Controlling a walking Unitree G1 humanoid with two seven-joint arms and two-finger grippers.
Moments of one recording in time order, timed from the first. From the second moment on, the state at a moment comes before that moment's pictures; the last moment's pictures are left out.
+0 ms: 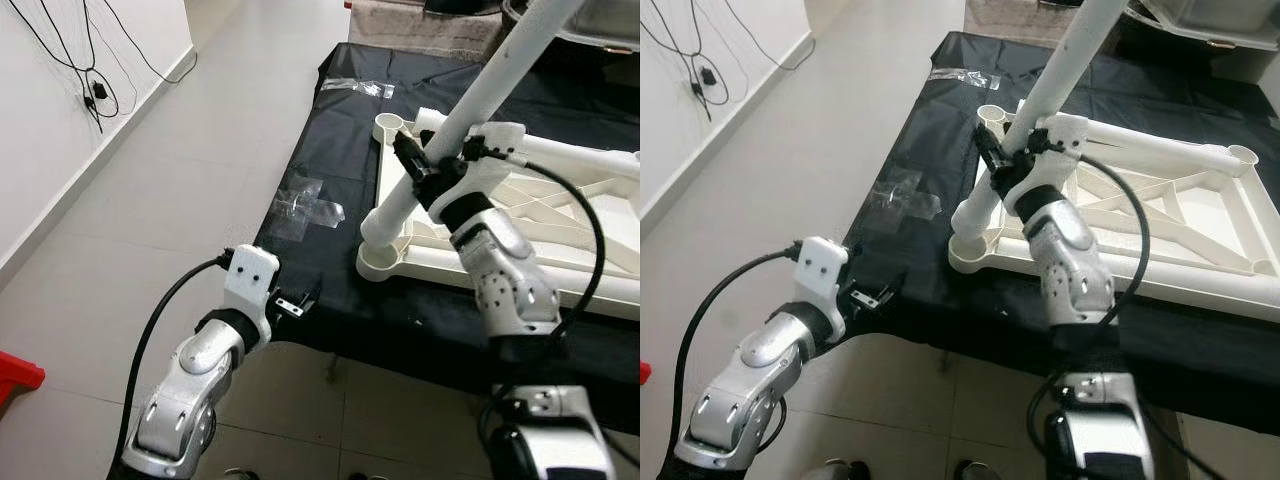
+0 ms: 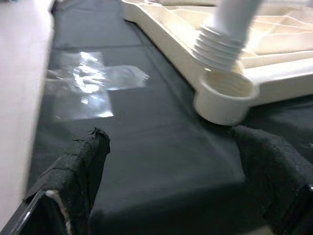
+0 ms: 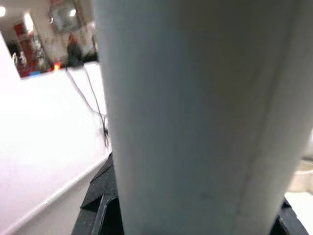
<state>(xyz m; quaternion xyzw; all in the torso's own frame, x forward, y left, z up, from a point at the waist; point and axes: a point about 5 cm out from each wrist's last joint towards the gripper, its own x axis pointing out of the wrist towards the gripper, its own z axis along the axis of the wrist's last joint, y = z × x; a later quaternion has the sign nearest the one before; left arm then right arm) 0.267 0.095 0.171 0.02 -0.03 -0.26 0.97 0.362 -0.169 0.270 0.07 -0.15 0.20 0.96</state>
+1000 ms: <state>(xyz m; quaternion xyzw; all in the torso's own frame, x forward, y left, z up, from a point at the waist) 0.222 0.085 0.162 -0.01 0.03 -0.33 0.94 0.361 -0.182 0.275 0.05 -0.09 0.45 0.88</state>
